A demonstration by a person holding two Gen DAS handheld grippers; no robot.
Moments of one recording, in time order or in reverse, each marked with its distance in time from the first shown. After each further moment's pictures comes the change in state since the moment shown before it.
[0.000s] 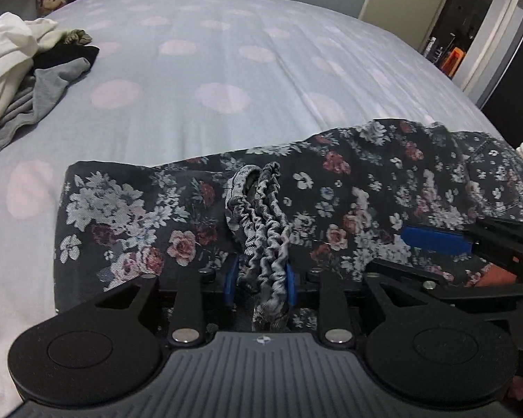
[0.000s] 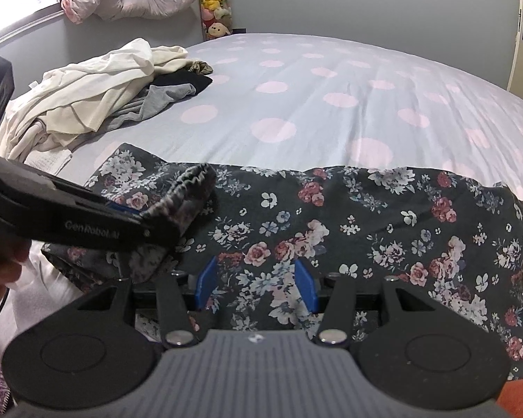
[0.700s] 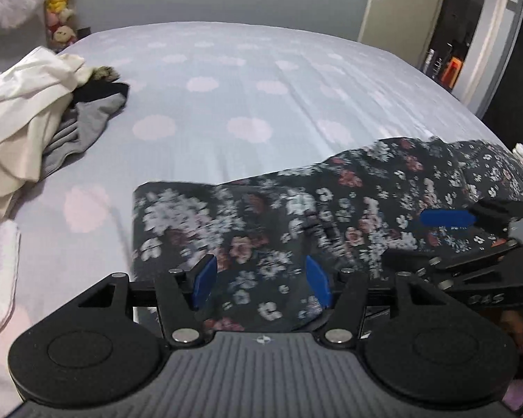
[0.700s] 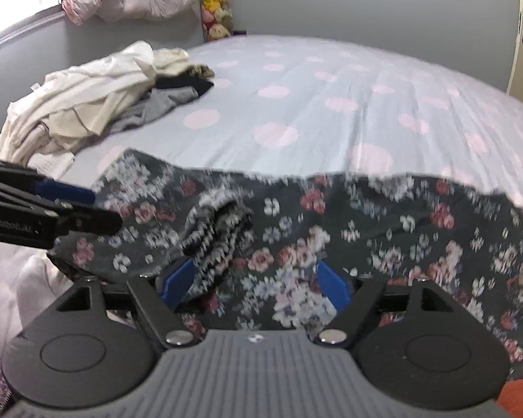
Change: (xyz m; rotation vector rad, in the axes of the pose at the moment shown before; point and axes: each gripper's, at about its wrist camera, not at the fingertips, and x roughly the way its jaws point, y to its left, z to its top) left arm -0.054 0.023 -0.016 0.039 -0.096 0.068; right arm -0.010 0.010 0.008 -0.012 -0.029 -0.011
